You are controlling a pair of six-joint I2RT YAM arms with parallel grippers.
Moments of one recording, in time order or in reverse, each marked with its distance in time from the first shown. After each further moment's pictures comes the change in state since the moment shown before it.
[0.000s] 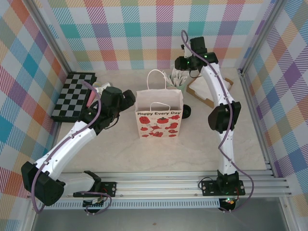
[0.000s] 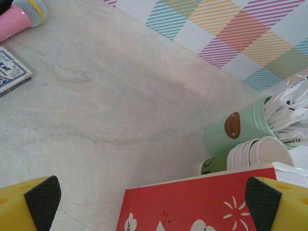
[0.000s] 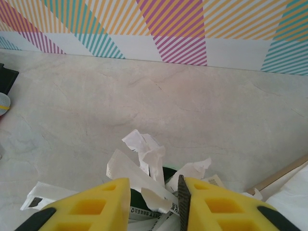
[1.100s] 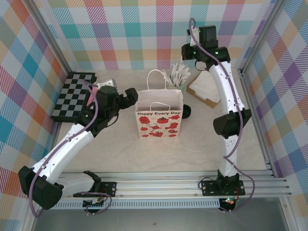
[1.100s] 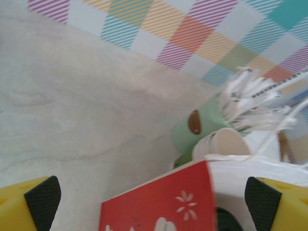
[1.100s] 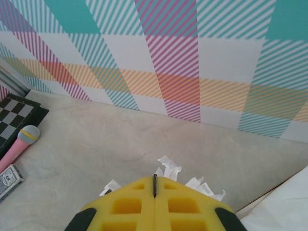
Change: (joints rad) left arm 0.014 -0.052 -0.023 0.153 0.145 0.166; right arm 0.010 -0.199 0.011 0.035 0.051 -0.049
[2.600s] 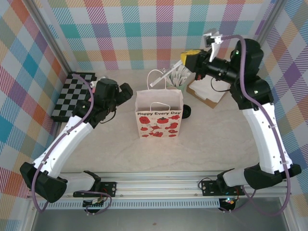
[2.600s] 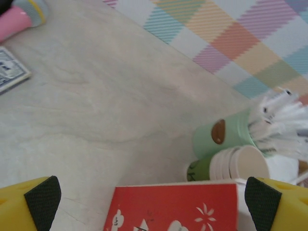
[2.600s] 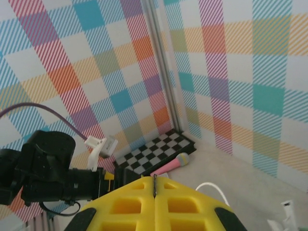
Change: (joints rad) left arm 0.035 0.089 0.185 -0.296 -0.095 -0.219; right arm 0.113 -0.785 -0.699 0.352 -0.437 0.084
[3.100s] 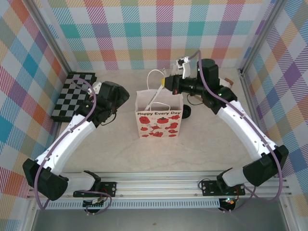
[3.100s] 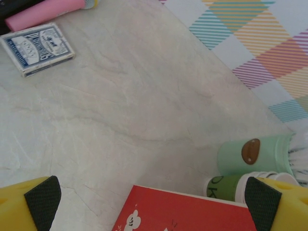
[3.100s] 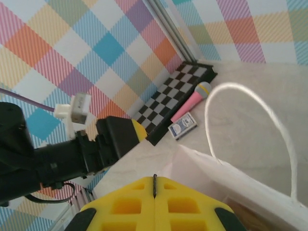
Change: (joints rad) left arm 0.000 0.032 -0.027 -0.075 -0.090 -0.188; right arm 0.128 0.037 -0.417 0.224 0.075 0.291
